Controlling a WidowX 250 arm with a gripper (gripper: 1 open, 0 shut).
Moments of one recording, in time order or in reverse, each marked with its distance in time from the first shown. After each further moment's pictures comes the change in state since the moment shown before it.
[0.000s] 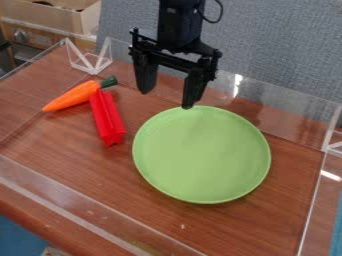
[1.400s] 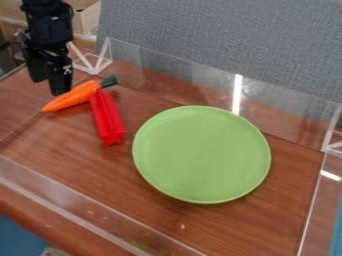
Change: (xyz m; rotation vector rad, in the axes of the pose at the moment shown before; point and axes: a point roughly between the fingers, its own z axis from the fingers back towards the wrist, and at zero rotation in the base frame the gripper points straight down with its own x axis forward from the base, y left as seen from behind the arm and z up) arm 0.003 0.185 -0.045 -0.023 -0.015 -0.286
